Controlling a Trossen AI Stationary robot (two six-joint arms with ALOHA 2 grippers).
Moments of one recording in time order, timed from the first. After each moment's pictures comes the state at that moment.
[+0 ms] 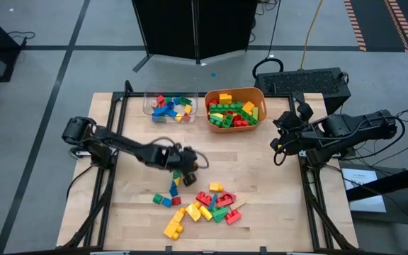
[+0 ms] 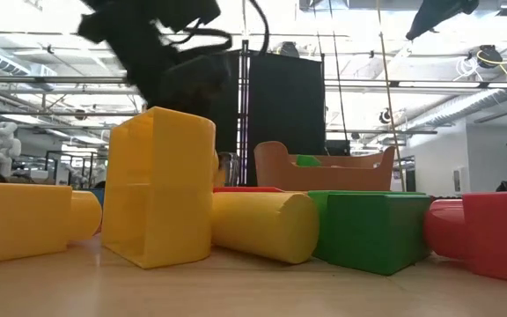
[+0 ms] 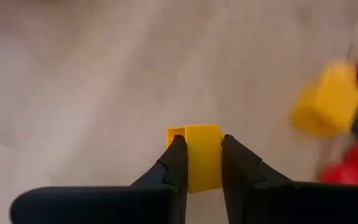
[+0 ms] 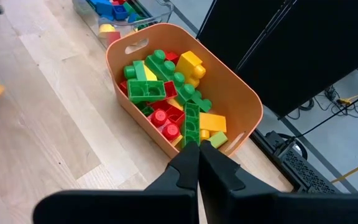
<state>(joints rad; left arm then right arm) -0.17 1.66 0.95 -0.25 -0.24 -0.55 0.27 1.03 1.25 -1.32 0.81 0.69</state>
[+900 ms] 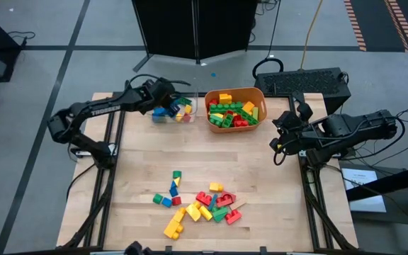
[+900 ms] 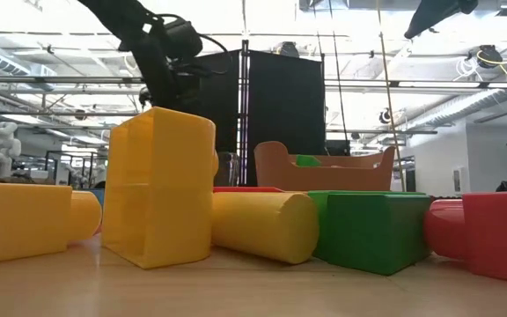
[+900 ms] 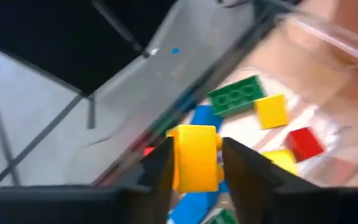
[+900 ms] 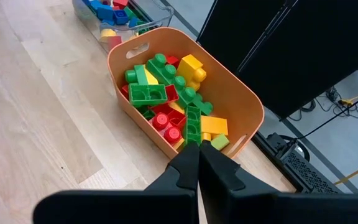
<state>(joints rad) 0.58 1.46 1.07 -0.49 -0.41 0.01 0.27 1.03 1.25 -1.31 0.82 0.69</state>
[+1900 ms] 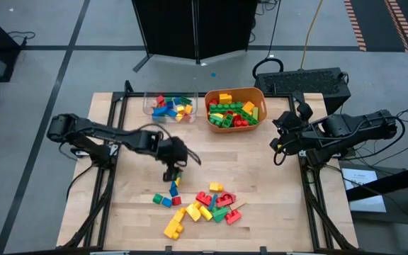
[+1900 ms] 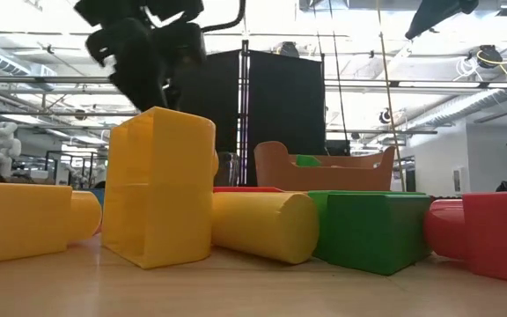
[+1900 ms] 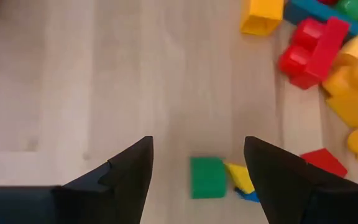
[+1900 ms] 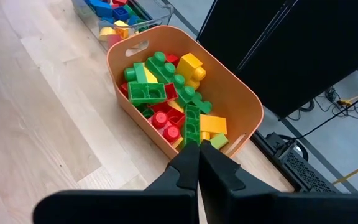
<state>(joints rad) -0.05 1.47 0.95 -0.53 0.07 -0.07 0.27 1.03 1.25 -1.31 0.81 0.69</state>
